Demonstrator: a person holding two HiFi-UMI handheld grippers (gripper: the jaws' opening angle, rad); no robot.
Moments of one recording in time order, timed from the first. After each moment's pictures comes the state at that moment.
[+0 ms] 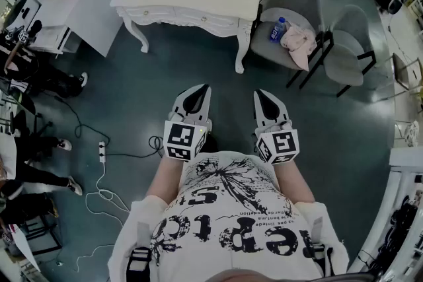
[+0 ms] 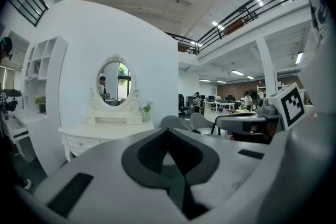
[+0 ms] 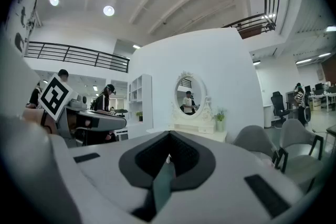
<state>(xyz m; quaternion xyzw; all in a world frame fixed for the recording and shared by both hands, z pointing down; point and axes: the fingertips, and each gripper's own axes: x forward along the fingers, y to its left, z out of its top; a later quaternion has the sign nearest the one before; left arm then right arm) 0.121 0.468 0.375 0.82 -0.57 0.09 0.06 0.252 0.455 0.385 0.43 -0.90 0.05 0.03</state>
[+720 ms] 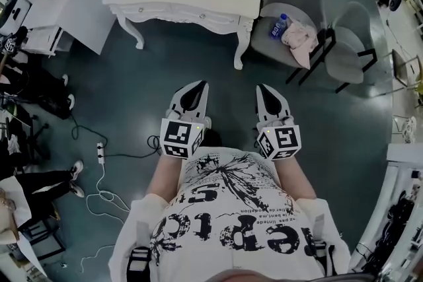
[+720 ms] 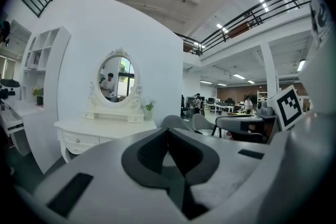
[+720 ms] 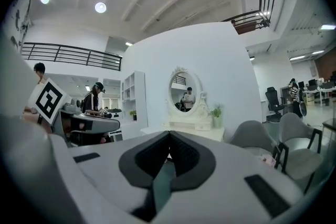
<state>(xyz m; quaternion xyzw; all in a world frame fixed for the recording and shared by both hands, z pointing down) 0.081 0.424 0.396 0.82 -0.56 0.07 0.08 0.225 0.405 0.404 0.45 -0.89 0.08 0.03</state>
